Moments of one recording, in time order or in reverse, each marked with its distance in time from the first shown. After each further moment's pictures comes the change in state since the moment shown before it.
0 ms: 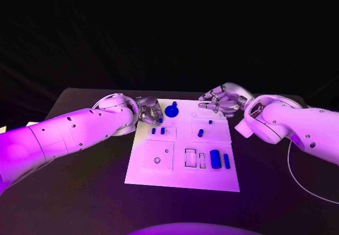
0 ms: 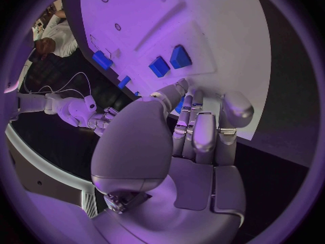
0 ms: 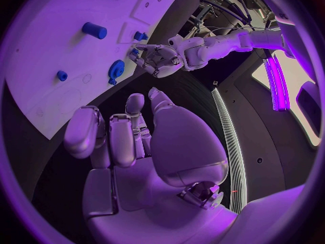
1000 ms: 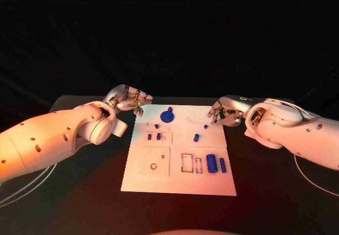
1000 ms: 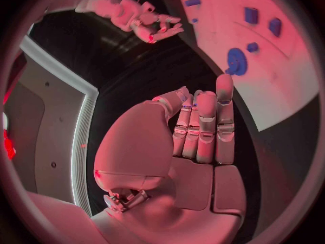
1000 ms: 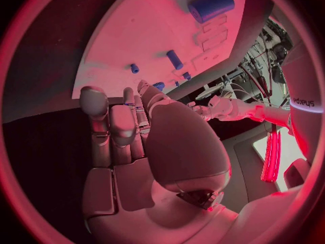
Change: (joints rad) left arm 0.002 -0.179 0.013 0.163 0.933 -0.265 0.346; left_hand -0.030 0.082 0.011 0.044 0.000 0.017 0.006 0.044 0.007 0.010 -0.005 0.072 0.014 -0.193 0.000 -0.247 -0.408 0.062 -0.171 0.004 -0.464 -0.226; right arm -0.028 -0.032 0.000 -0.041 -0.663 0.076 -0.082; right_hand 0.154 -0.081 0.191 -0.075 -0.118 0.179 -0.024 0.021 0.001 -0.062 -0.004 -0.622 -0.642 -0.005 -0.006 -0.240 -0.222 0.063 -0.077 -0.007 -0.250 -0.340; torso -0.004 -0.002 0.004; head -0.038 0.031
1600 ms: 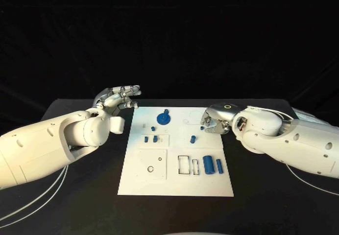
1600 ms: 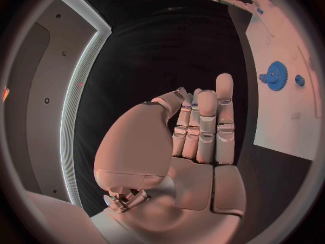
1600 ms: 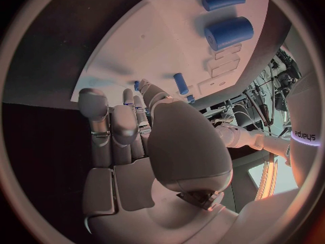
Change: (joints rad) left arm -0.004 -0.019 -0.007 0.039 0.536 -0.032 0.166; left_hand -0.011 0.003 -0.041 0.002 0.000 -0.004 -0.004 0.018 0.001 -0.010 -0.006 0.049 0.018 -0.002 -0.001 -0.009 -0.016 0.000 0.000 0.000 -0.025 -0.025; right arm -0.033 0.052 0.000 -0.004 -0.219 0.051 -0.087; right_hand -0.017 -0.025 0.050 0.007 -0.031 0.000 0.000 -0.033 -0.002 -0.009 0.009 -0.062 -0.091 0.004 -0.004 0.000 -0.003 0.000 0.026 -0.002 0.008 0.016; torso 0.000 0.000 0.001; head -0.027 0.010
